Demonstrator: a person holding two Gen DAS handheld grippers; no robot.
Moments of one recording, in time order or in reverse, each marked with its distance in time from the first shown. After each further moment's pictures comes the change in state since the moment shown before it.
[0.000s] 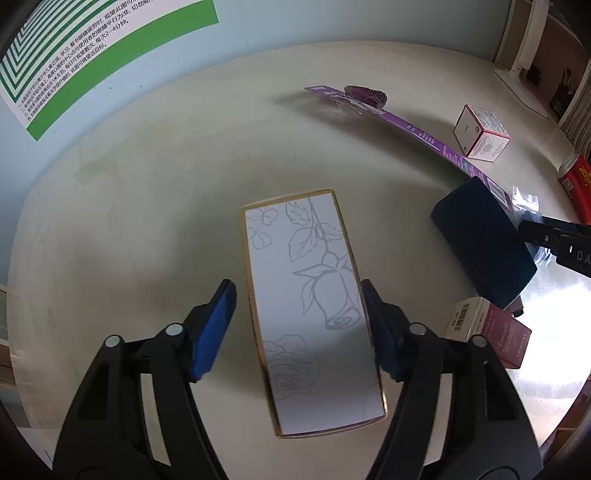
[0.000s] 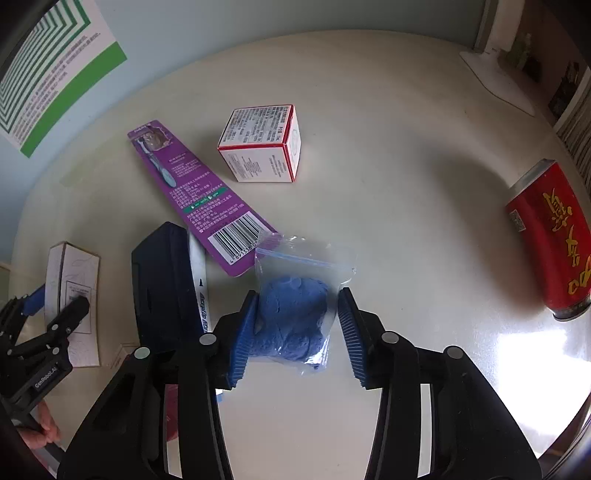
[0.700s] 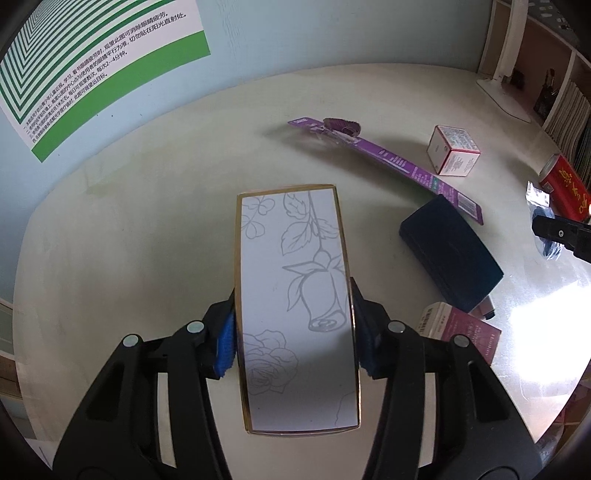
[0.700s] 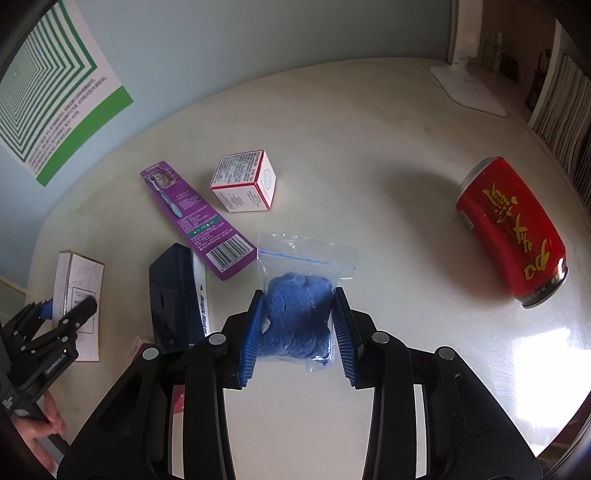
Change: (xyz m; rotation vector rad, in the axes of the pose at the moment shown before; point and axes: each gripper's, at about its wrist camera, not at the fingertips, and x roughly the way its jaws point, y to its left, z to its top) left arm -0.034 -0.014 0.004 0.041 -0.085 -0.003; right arm -0.053 -0.039 -0.022 0.058 -0.120 0.052
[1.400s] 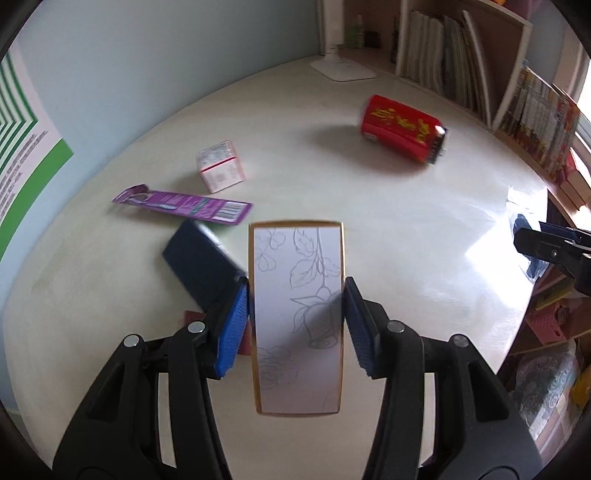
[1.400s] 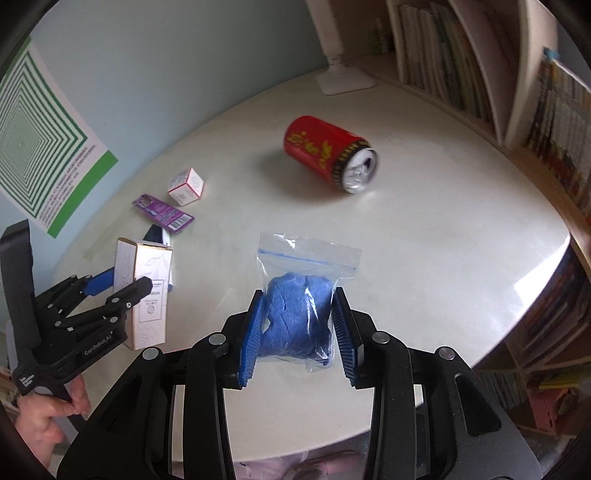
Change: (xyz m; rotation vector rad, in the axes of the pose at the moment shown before) left arm -0.066 -0.190 -0.033 0.371 -0.075 -0.221; right arm -0.130 -0.120 -0.140 0.265 -0.140 -0.028
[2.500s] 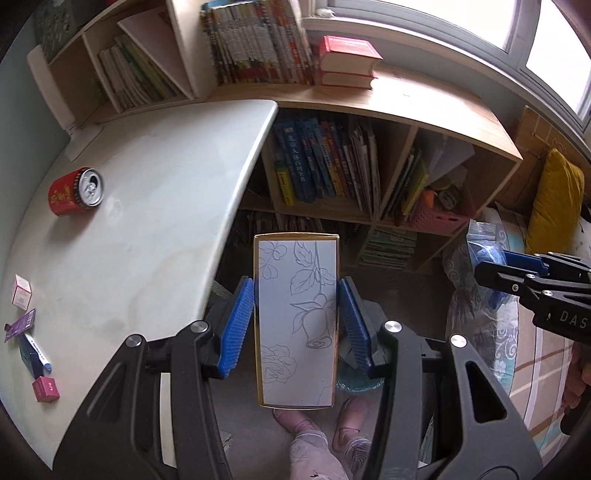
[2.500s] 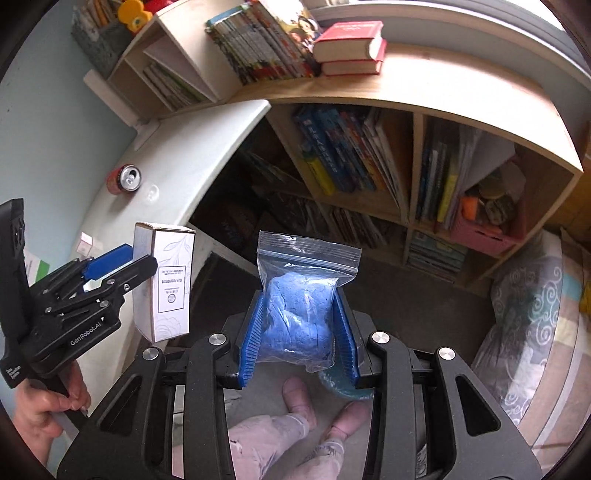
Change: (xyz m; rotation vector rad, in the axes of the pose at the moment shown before) left arm -0.050 -0.285 -0.086 0.565 -0.010 -0.372; right arm -0.155 -0.181 -0.229 0.569 -0.103 -0.236
